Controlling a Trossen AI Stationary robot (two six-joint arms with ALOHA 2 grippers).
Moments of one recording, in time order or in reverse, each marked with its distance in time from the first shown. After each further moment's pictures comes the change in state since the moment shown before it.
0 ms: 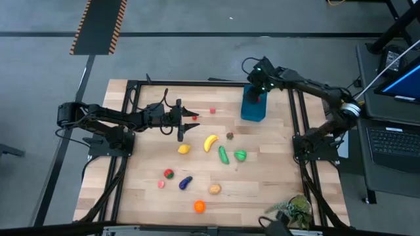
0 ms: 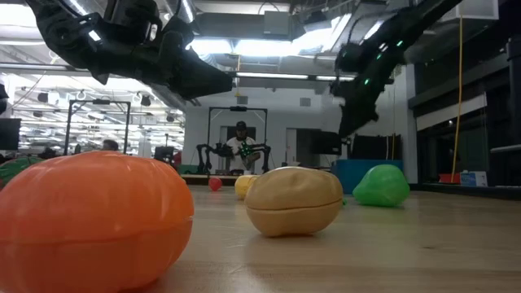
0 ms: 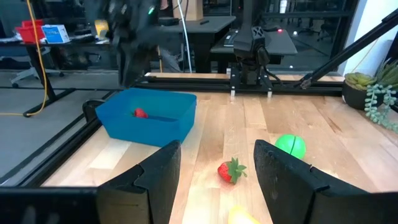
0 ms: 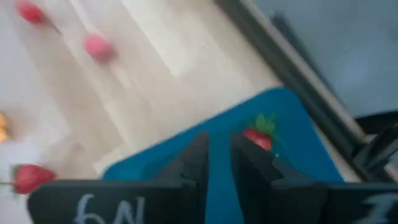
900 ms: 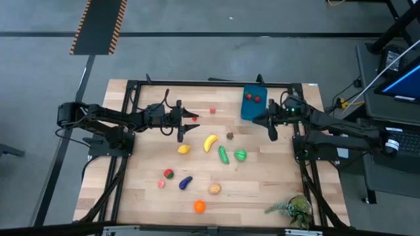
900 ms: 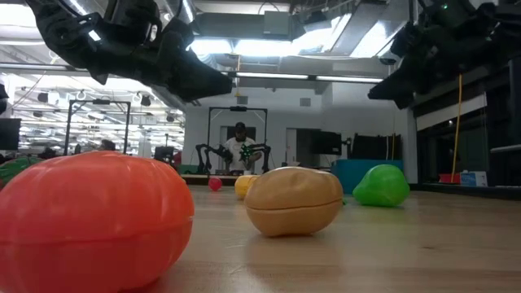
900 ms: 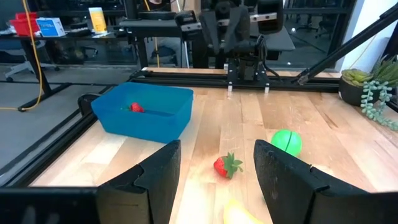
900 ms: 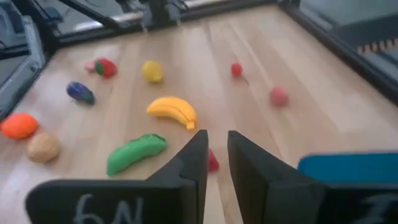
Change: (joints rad) left arm -0.008 0.000 0.000 -0.022 0.001 -0.011; right arm 0.296 -0.757 -0.716 0.529 -0.245 0.104
